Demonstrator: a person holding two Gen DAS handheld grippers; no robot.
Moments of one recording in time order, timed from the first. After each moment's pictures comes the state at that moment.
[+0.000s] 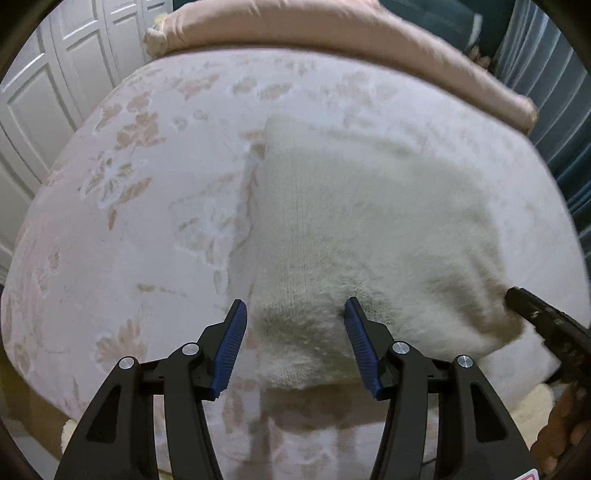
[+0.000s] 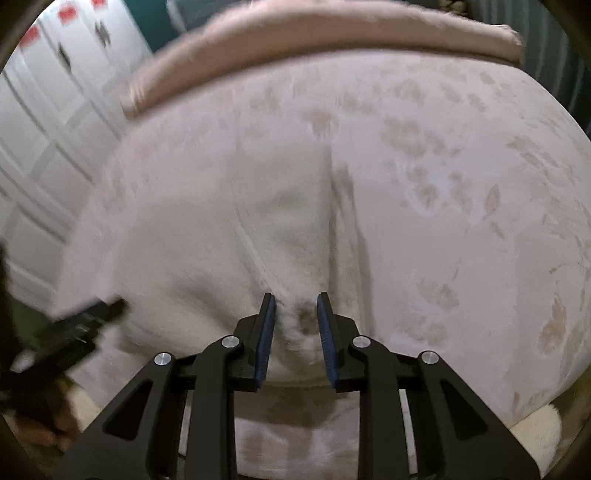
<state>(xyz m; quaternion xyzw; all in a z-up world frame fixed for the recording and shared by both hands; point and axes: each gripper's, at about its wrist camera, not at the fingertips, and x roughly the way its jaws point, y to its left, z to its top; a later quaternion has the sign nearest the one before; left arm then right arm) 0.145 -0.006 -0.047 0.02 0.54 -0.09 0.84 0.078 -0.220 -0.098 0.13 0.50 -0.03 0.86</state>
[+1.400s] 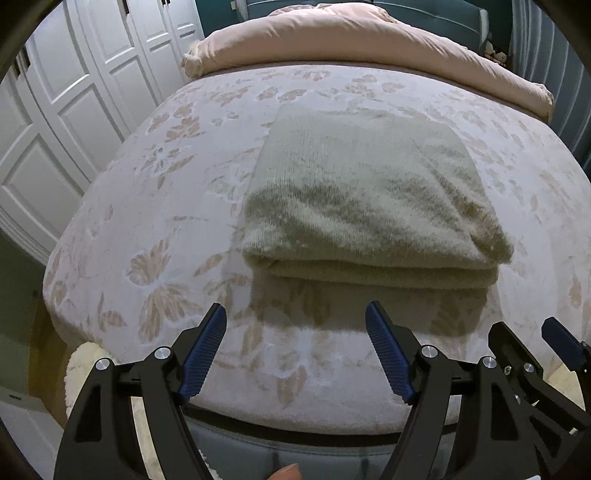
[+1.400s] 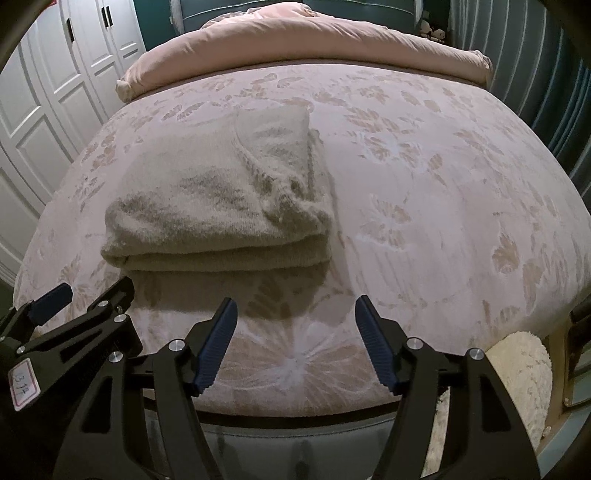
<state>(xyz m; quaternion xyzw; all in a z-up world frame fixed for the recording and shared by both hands) 0.029 -0.044 -0.042 0.07 0.49 -0.01 0.87 -0.035 -0.179 -0.091 0.09 0.45 -0.09 0.89</state>
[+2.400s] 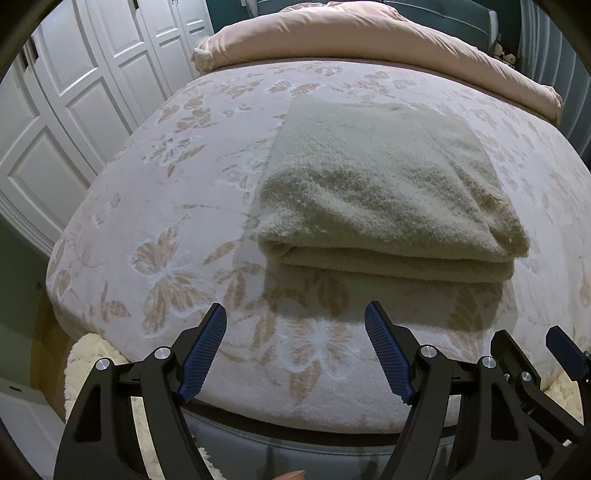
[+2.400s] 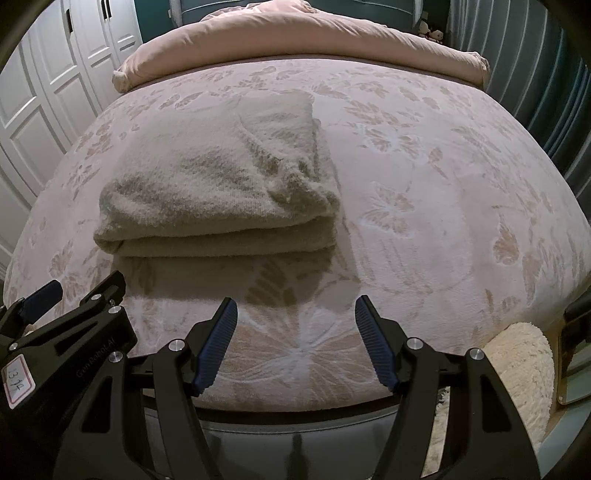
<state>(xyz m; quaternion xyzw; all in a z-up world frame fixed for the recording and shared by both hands) 0.029 -0.030 -0.054 0.07 0.49 0.00 0.87 -0.037 -0.171 -0.103 0.07 0.45 -0.10 0.88</state>
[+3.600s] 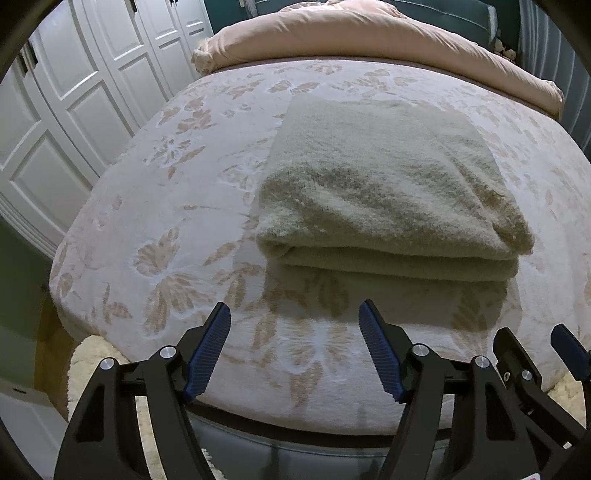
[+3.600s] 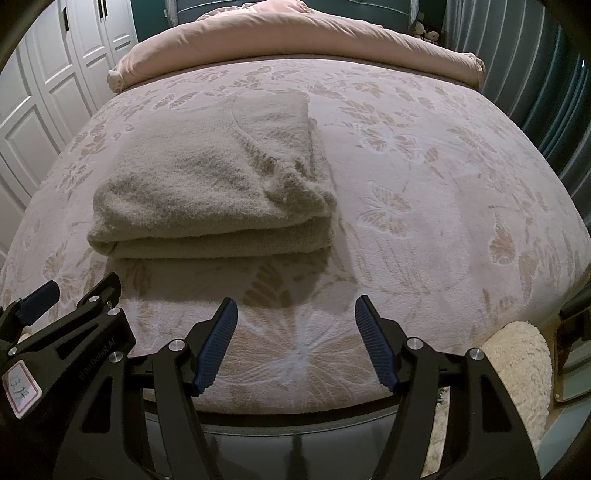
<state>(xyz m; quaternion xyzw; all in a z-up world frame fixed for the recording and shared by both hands) 0.027 -0.038 -0.055 0.08 0.49 0.02 0.87 -0.033 -0.171 -0.103 0.07 0.45 -0.11 0.88</state>
